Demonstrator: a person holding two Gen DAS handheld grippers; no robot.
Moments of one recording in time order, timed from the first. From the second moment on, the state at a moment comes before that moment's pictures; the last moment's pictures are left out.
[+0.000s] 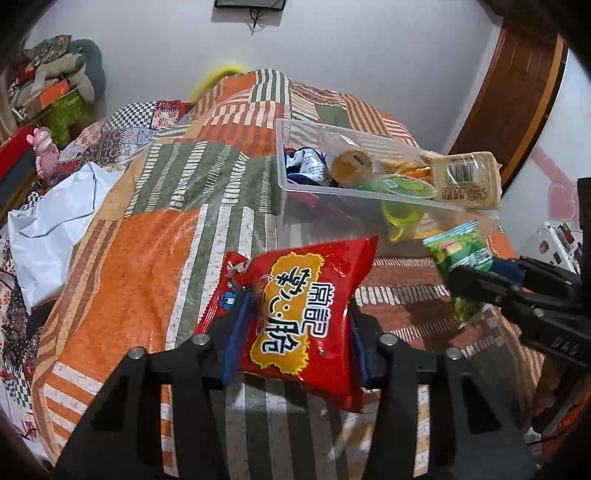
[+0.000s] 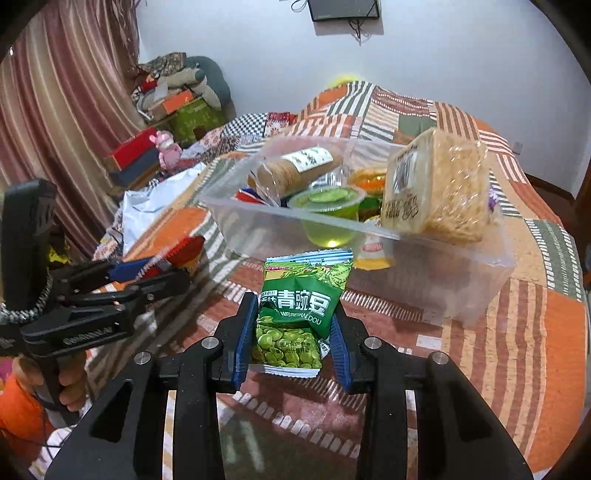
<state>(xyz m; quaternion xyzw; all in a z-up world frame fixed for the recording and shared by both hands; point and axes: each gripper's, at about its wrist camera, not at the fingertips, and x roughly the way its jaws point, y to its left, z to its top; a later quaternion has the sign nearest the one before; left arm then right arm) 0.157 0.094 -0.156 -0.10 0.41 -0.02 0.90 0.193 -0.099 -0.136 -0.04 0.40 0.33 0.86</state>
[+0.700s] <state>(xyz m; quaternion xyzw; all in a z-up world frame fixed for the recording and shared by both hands) 0.128 0.083 -0.095 -0.09 0.35 -0.04 0.93 0.179 -0.123 -0.096 -0.01 0.34 0.32 0.88</state>
